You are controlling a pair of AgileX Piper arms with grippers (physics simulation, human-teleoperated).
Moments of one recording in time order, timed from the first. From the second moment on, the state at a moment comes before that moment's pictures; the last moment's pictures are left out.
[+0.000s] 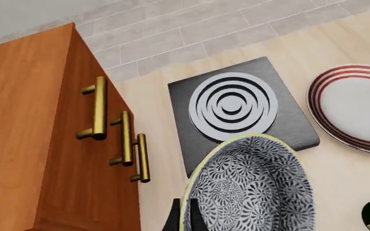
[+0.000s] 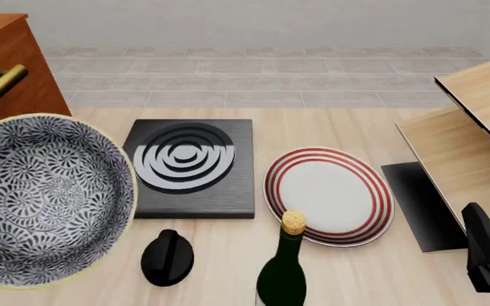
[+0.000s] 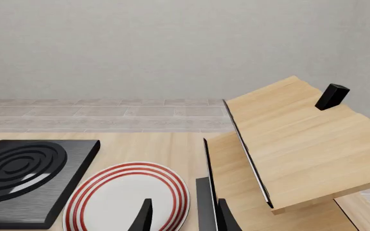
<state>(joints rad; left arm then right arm) -0.11 0.46 -0.70 0.75 0.21 0.00 0.01 0.00 0.00 0.00</state>
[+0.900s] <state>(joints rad) 0.13 0.69 -1.21 0.74 -0.02 0.00 0.01 0.00 0.00 0.00</state>
